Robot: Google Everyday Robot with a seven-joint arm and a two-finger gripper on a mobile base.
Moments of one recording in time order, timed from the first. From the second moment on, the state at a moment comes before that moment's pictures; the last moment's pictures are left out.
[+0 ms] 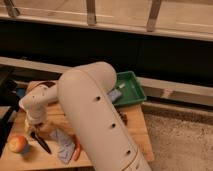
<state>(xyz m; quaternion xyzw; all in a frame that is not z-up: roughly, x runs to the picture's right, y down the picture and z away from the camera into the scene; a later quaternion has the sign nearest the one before) -0.382 0.204 0.820 -0.42 0.03 0.48 0.77</state>
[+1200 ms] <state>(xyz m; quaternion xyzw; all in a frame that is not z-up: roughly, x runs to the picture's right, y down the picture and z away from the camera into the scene) -0.395 0.210 0.815 -0.41 0.02 0.46 0.79</state>
